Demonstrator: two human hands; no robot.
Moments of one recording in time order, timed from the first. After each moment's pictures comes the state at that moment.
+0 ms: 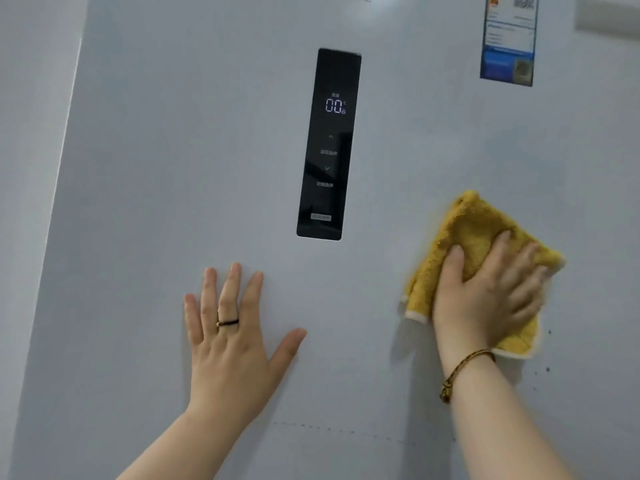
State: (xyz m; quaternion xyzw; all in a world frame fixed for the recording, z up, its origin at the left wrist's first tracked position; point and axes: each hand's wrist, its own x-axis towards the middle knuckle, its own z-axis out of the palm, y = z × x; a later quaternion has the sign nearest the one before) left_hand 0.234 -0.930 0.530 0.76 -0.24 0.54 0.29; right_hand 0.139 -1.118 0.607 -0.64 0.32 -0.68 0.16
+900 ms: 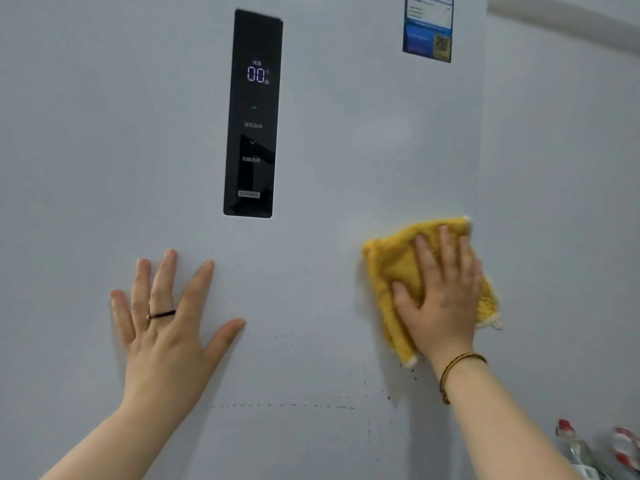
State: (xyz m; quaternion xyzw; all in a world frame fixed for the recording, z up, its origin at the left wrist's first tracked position) left_hand 0.234 -0.940 0.524 0.73 -0.30 0.51 0.35; right_hand 0.111 -1.196 0.559 -0.72 0.16 -0.67 -0.11
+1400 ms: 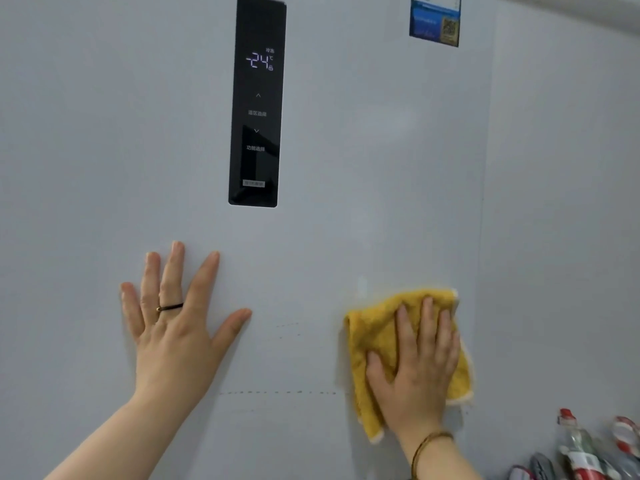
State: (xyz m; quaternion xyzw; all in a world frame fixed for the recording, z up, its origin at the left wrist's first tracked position) left_hand 0.232 -0.941 0.521 0.74 -0.28 0.51 0.35; right_hand 0.132 -1.166 0.463 -0.71 0.17 -0.68 -0.08
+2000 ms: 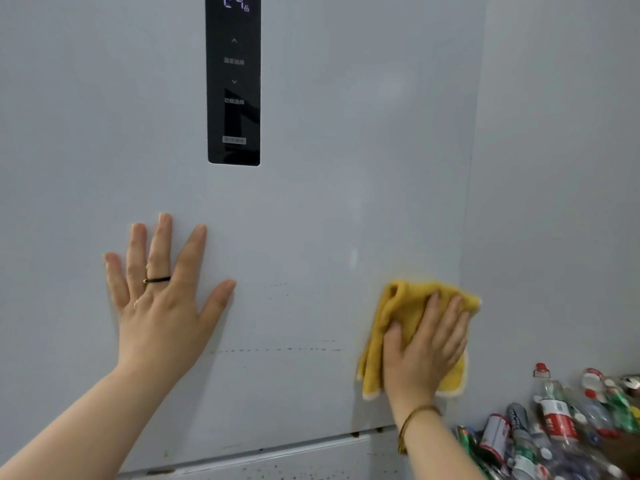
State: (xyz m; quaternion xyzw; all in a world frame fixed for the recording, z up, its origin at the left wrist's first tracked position) left_hand 0.225 -0.936 0.514 0.75 -0.31 0.48 0.33; right_hand 0.125 -1.165 0.435 -0.66 0.31 -0.68 0.10
